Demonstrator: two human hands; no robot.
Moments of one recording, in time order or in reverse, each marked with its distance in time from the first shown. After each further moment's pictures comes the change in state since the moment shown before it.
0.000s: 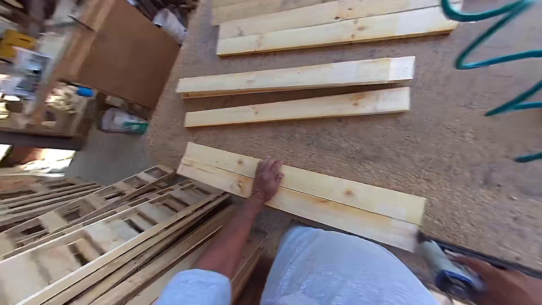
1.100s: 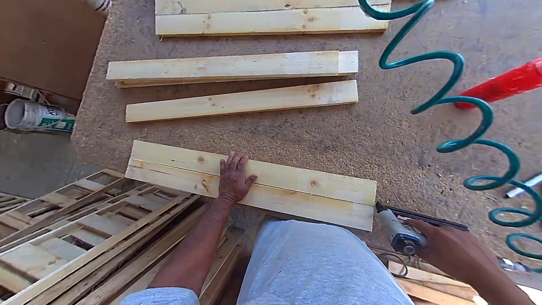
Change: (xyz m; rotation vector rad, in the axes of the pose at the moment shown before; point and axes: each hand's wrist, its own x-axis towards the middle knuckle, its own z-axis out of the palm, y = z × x) left_hand -0.006 0.002 0.021 0.118 0.011 -0.058; right_hand 0.011 0.023 0.001 -0.096 0.208 -0.031
